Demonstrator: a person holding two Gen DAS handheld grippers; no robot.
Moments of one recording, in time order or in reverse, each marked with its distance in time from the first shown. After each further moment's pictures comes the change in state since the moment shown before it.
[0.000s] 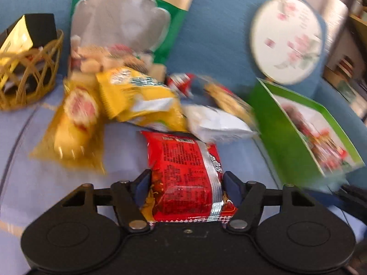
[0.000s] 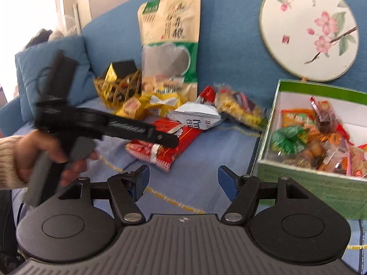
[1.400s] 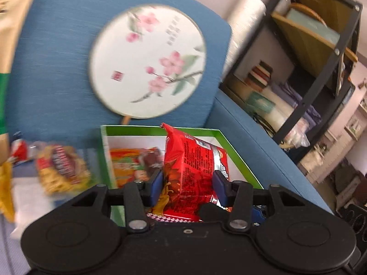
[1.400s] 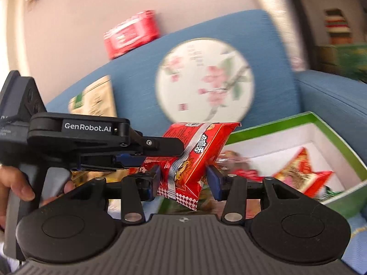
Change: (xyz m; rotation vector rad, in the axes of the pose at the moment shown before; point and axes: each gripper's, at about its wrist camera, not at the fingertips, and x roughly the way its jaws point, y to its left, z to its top) left arm 0.032 -0.167 0.085 0.093 -0.027 -0.350; right arm -0.088 -0.093 0.016 0.325 -0.366 -0.269
